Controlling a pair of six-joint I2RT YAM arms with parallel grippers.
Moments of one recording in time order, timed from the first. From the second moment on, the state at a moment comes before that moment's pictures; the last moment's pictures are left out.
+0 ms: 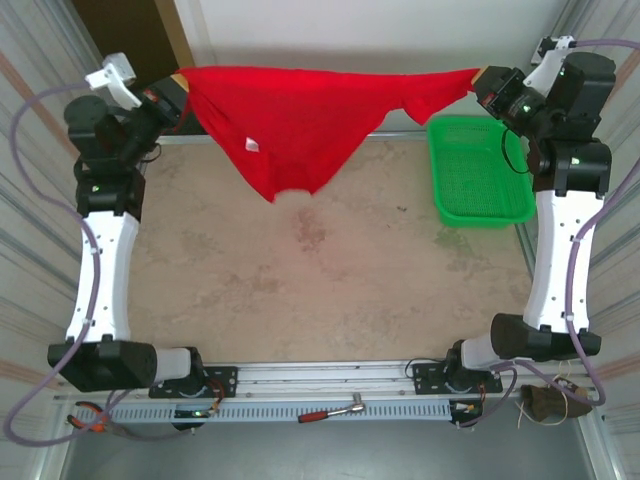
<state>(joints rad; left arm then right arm) 0.05 1.29 1.55 -0.09 0.51 -0.73 -0.09 1.44 2.05 -0.75 -0.45 0.68</state>
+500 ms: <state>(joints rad) 0.07 1.32 1.50 -0.22 0.53 -0.75 -0.06 1.24 1.84 -0.64 -0.52 0.76</state>
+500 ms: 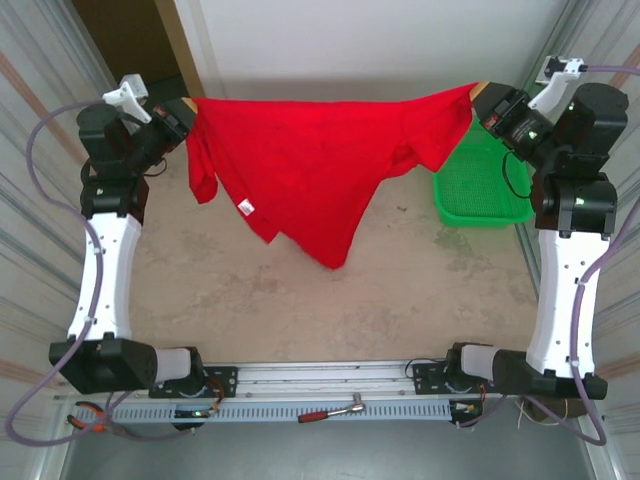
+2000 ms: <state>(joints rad) -0.70 1.36 0.69 -0.24 0.11 -0.85 0.18 1.71 1.76 -0.61 -0.15 0.55</state>
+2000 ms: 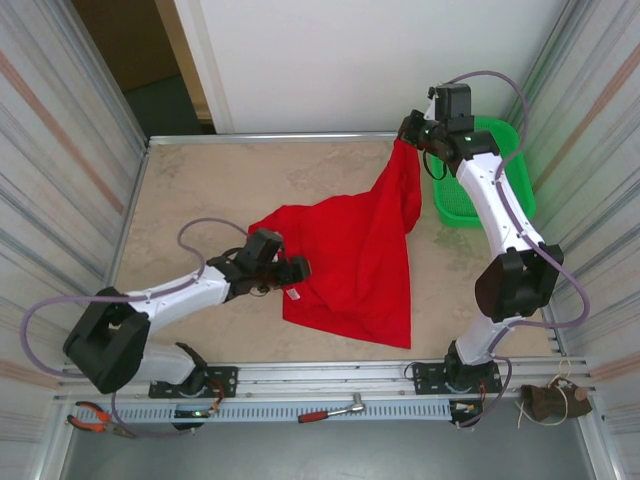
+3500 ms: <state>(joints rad) -0.78 1.23 0.68 -0.48 -0.03 -0.62 0.27 1.33 1.19 -0.51 -0.11 0.65</state>
